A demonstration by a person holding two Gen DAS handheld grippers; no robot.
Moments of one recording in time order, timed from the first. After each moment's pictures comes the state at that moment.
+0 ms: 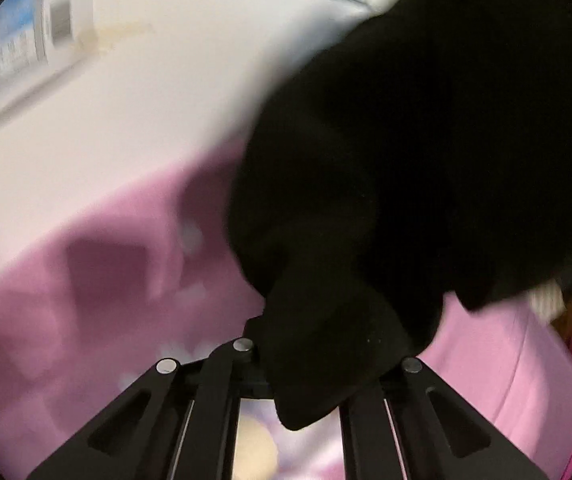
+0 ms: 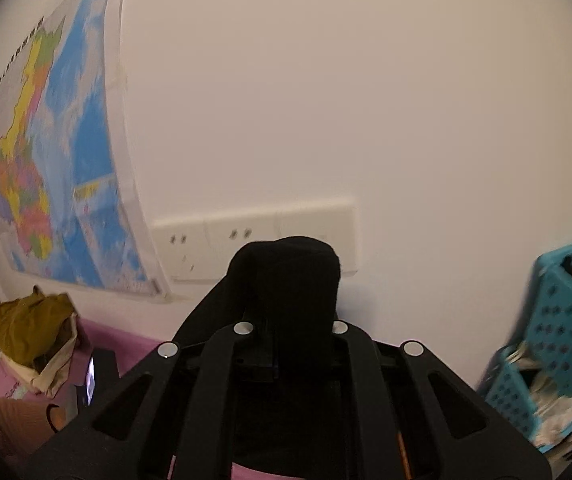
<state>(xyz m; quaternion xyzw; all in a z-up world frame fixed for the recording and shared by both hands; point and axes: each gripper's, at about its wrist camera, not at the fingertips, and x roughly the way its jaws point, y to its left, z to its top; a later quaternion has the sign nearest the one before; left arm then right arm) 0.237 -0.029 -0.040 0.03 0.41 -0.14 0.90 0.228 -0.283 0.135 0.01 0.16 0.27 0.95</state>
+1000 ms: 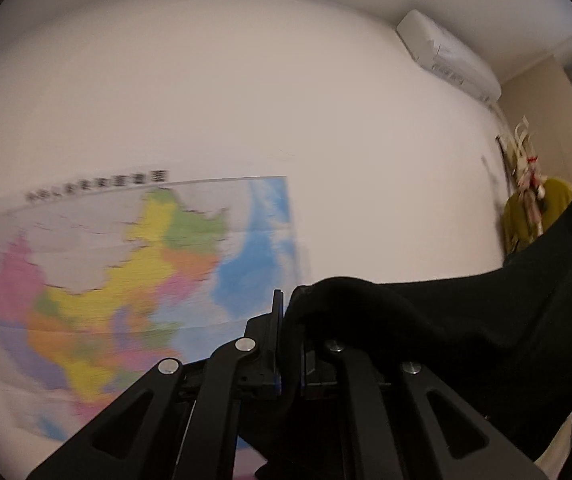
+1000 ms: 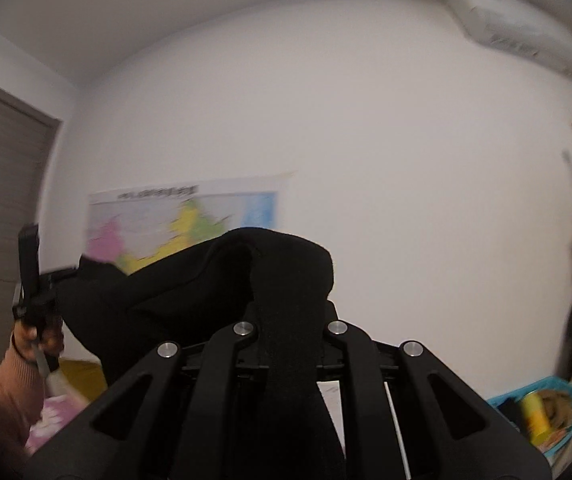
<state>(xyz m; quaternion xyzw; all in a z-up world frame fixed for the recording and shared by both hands) -0.170 0.020 0.351 0.08 -0.05 0.07 0.99 -0.119 -0.348 0.345 0.00 -0.09 0.36 0.93</state>
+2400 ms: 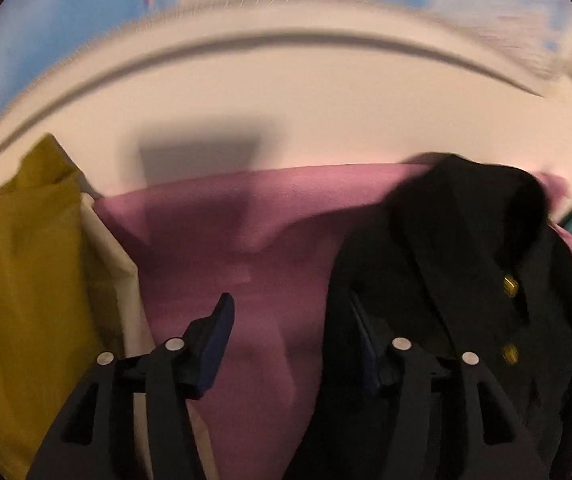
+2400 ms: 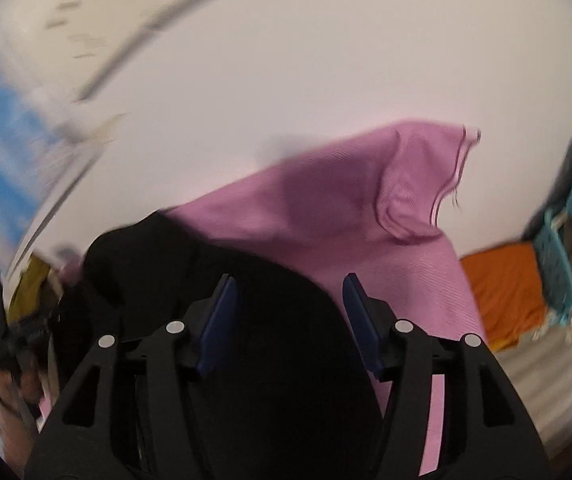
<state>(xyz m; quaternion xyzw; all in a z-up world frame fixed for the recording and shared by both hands) 0.164 0.227 -0.047 -0.06 0.50 0.11 0.86 0.275 -0.180 -0.031 0.07 0.46 0.25 0.85</state>
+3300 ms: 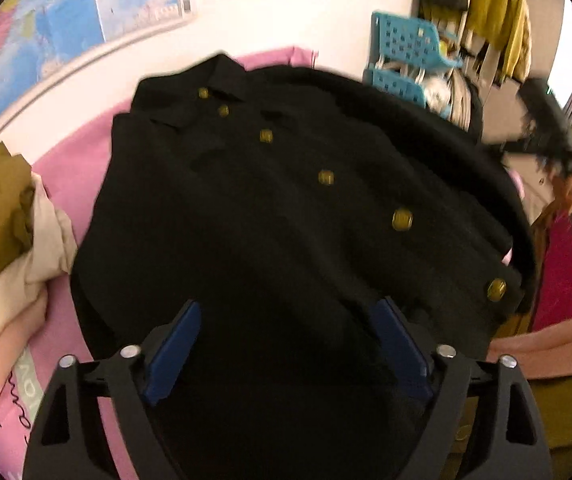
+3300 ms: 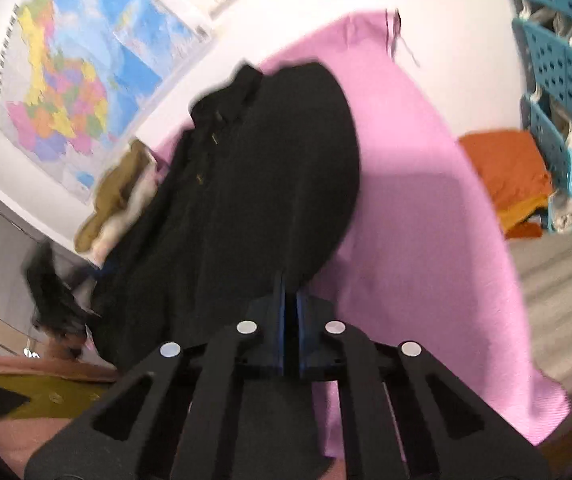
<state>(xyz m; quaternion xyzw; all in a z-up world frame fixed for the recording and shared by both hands) -0.117 0.074 -0.075 0.09 0.47 -0.15 0.86 0.007 -0.334 -0.064 0.15 0.47 0.33 0.80</state>
